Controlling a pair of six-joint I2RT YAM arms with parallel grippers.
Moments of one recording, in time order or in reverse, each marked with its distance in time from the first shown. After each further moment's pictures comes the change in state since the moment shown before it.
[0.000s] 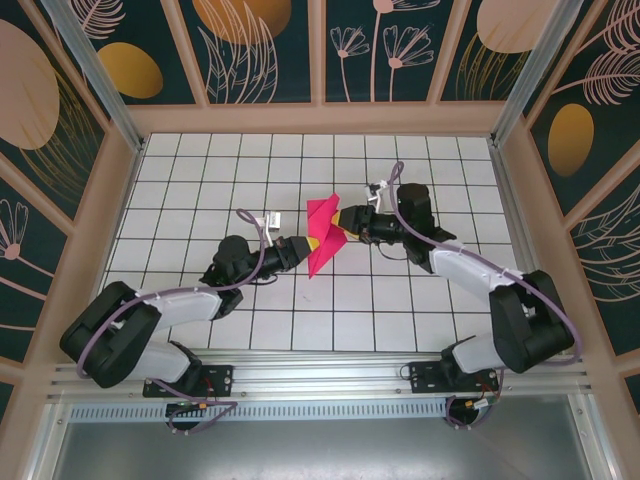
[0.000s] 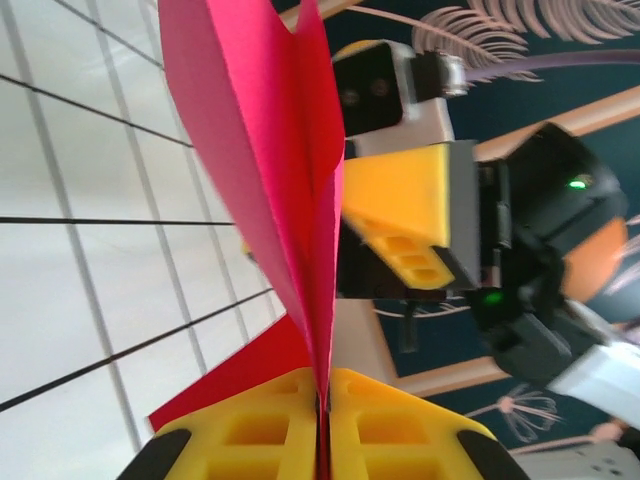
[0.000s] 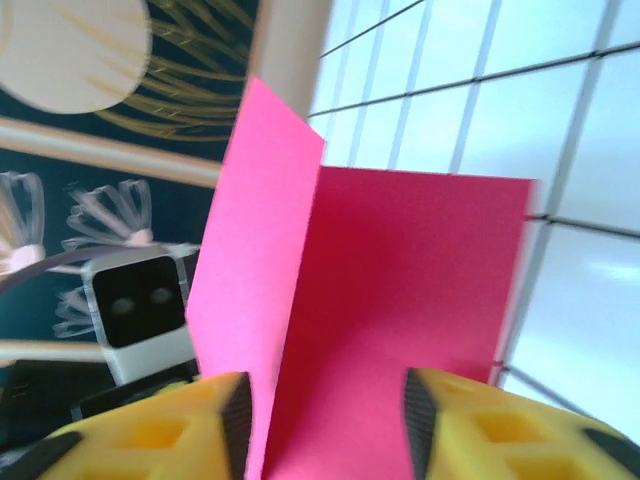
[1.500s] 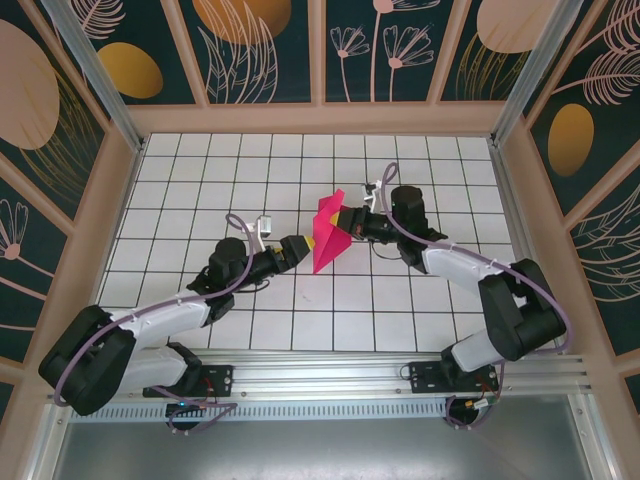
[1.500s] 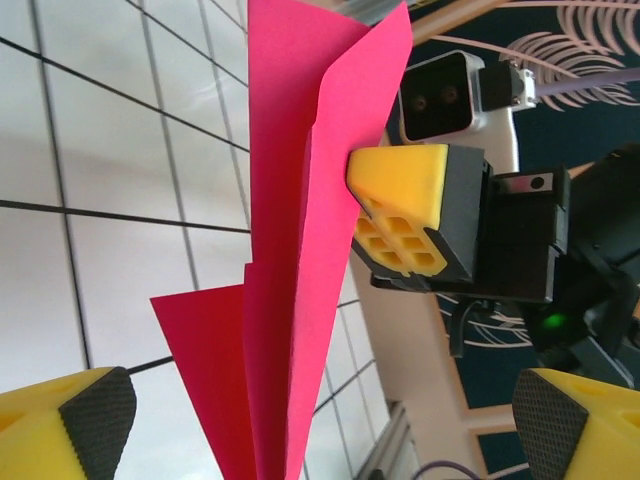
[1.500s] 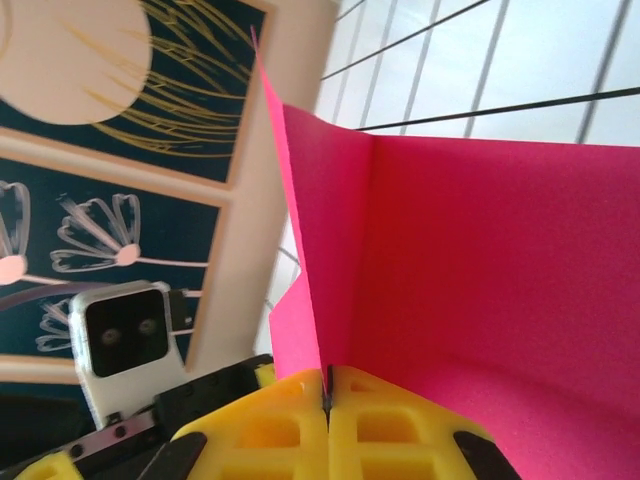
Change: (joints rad) left arm 0.000 -0.148 -0.029 -0.229 -0.109 0.057; right arm 0.026 0.081 -0.020 0.188 0.009 0.036
